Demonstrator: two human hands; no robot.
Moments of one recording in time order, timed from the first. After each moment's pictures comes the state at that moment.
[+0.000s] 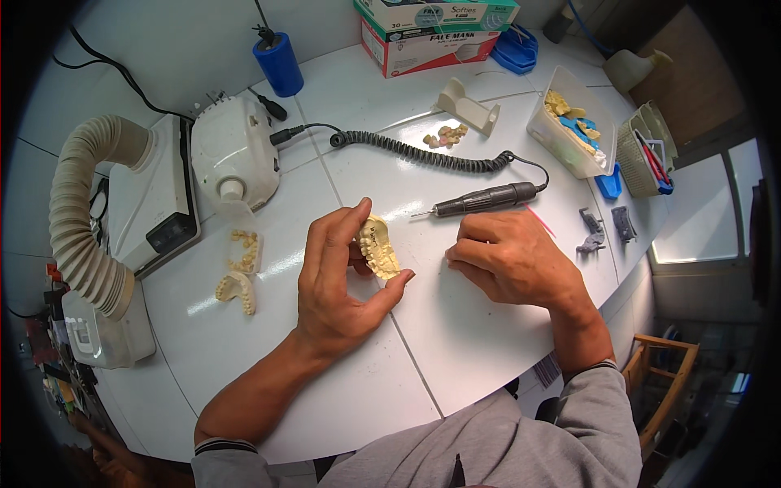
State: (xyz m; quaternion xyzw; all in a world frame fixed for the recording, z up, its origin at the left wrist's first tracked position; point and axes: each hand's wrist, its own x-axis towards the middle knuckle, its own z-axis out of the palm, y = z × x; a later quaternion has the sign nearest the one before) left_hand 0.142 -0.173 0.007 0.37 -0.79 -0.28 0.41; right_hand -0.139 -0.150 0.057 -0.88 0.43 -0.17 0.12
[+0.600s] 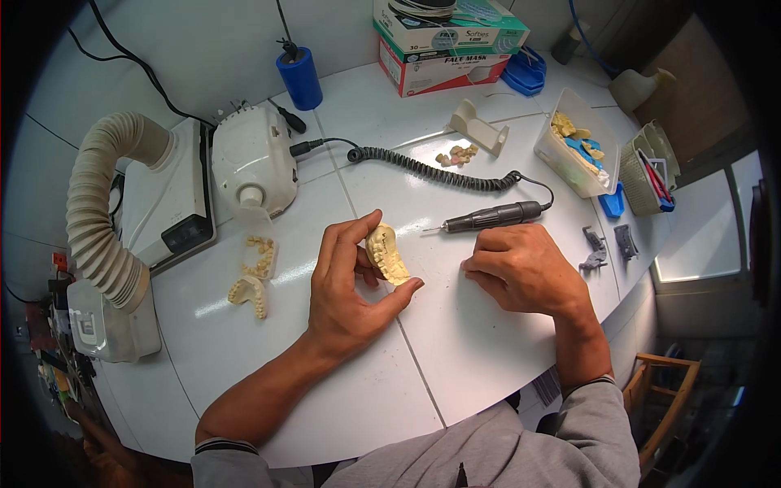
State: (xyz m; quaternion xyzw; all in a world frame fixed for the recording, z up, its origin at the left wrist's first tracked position) left_hand 0.143 -0.176 0.008 0.40 -0.75 -0.35 0.39; right_hand -0.146 -0.150 0.061 -0.87 0.46 -0.14 0.12
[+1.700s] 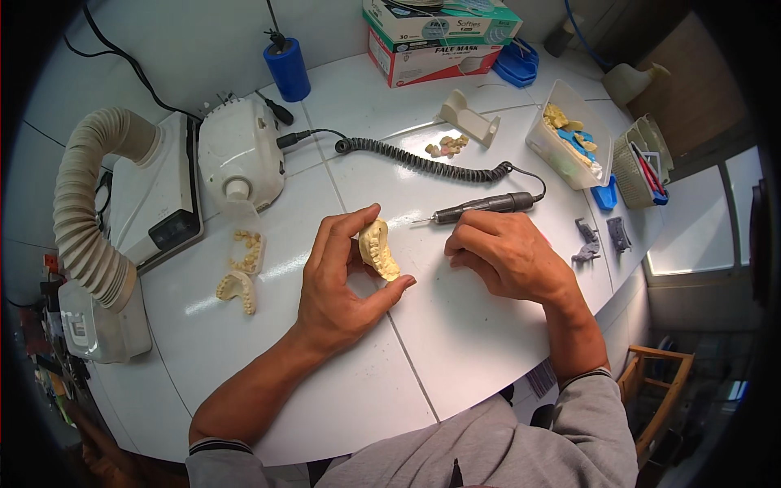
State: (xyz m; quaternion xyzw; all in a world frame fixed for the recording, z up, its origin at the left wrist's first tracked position) left_hand 0.143 -0.178 0.011 0.37 -0.73 -0.44 0.37; right_hand -0.144 -0.158 0.056 -0.86 0.45 -0.18 0.16
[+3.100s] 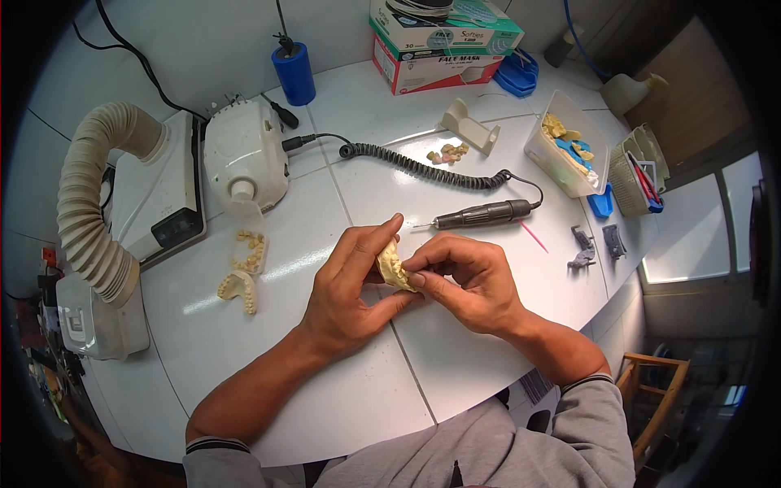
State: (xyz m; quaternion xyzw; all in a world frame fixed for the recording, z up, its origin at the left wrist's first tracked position) left_hand 0.139 -0.177 0.007 0.30 -0.77 -0.39 0.40; right_hand -0.089 -0.135 0.033 -0.58 0.44 -0.43 0.53
